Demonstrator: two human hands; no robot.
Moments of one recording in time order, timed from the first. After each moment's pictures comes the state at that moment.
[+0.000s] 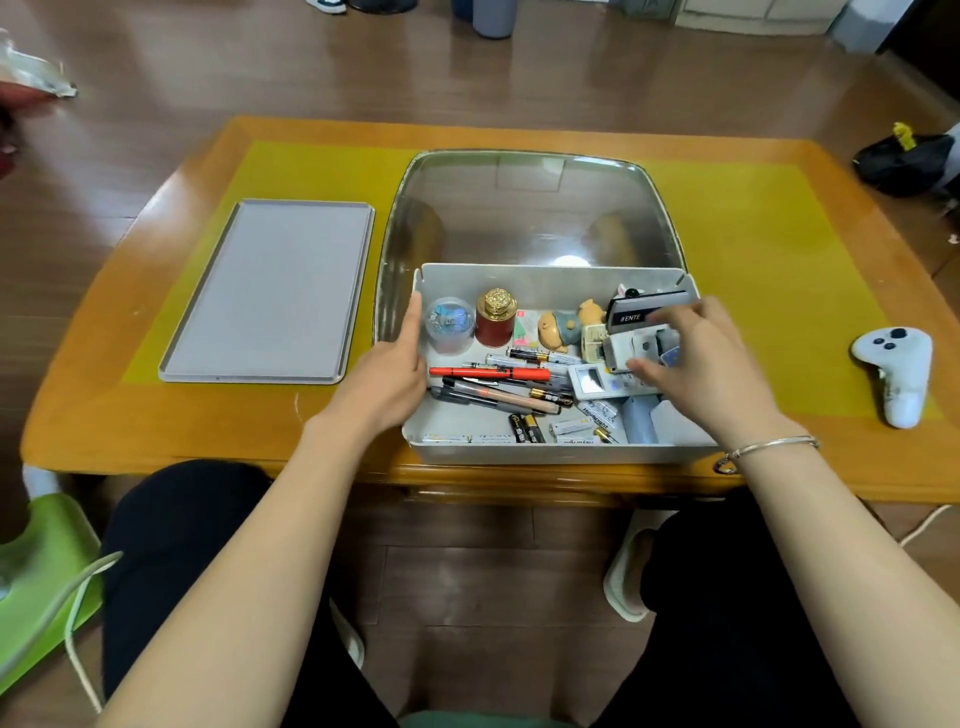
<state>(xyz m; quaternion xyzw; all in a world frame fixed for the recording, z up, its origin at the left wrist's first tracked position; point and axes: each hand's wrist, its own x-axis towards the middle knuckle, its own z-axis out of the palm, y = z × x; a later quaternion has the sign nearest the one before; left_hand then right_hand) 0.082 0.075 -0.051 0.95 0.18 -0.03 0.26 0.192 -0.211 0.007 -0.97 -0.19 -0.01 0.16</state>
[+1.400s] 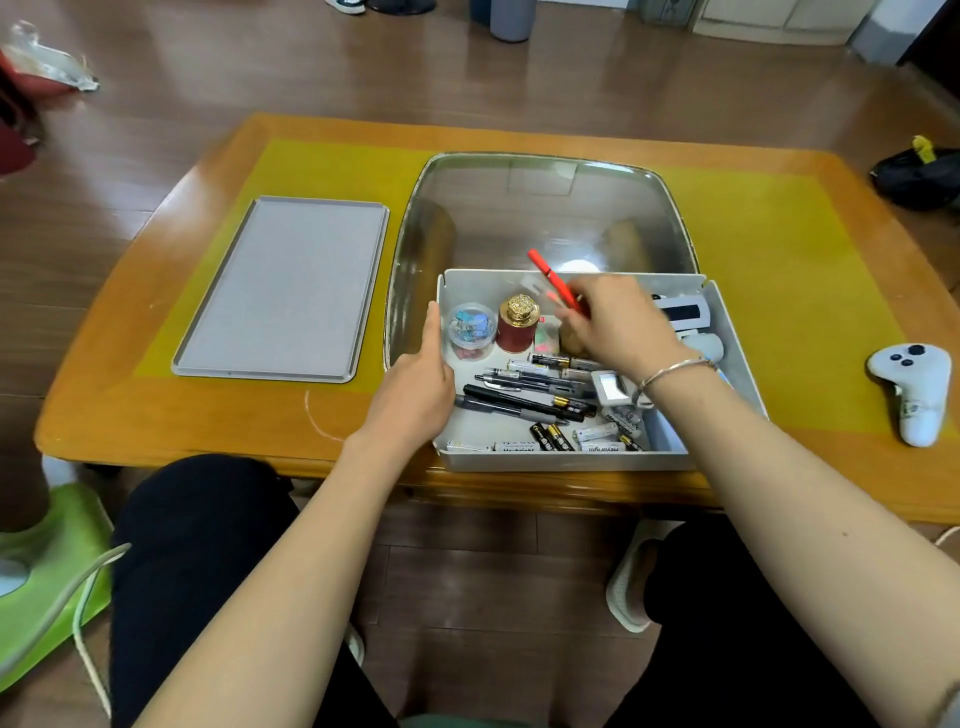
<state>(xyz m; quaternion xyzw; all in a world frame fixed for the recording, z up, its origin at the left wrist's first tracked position) 0.078 0.043 -0.048 0.94 0.22 0.02 0.27 0.225 -0.123 0.005 -0.93 -0.34 0.01 0.14</state>
